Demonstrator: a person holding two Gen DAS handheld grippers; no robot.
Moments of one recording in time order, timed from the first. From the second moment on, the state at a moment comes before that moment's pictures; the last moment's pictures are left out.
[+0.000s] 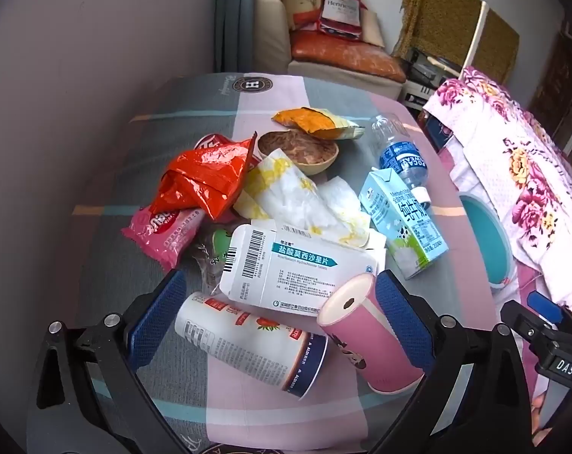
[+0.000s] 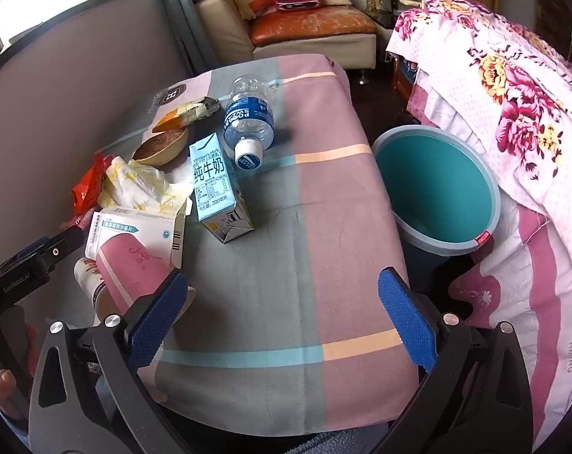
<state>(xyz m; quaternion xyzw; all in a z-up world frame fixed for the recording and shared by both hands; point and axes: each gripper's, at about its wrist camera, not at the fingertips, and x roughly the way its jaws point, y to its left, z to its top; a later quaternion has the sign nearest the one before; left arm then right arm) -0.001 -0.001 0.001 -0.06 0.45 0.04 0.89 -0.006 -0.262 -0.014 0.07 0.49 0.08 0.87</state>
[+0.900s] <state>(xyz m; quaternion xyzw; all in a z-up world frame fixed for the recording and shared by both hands) 0.003 0.002 0.006 -0.06 0.46 0.04 0.89 0.003 -0.268 -0.016 0.09 0.50 0.08 0.86</state>
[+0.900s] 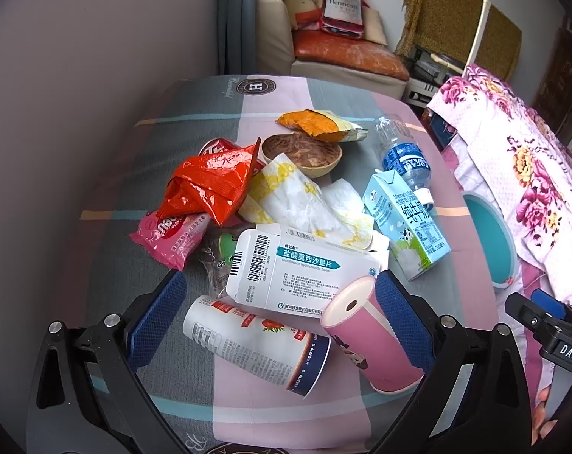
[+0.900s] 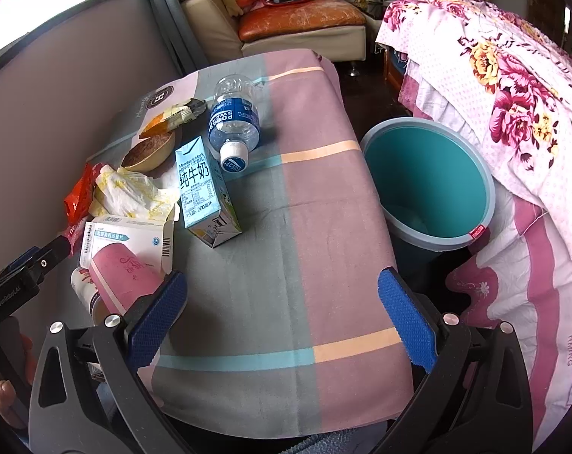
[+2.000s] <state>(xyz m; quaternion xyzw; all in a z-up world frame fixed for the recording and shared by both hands) -0.002 0.010 -0.003 -0.07 0.46 0.05 0.88 0.007 -0.253 -0.017 0.06 0.52 0.09 0.85</state>
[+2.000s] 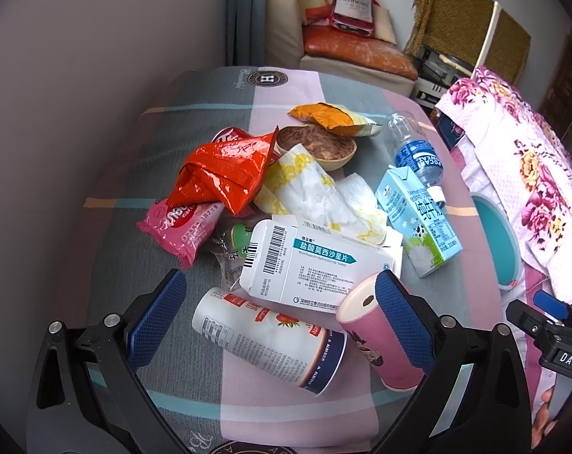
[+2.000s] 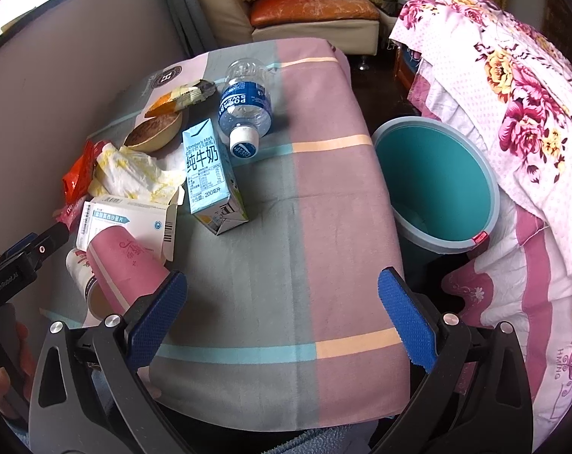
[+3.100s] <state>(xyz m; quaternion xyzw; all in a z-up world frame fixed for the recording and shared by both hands) -0.020 0.087 -0.047 -0.22 0.54 0.03 0.81 0.030 -0.127 -0.048 -0.04 0.61 0.33 0.72</state>
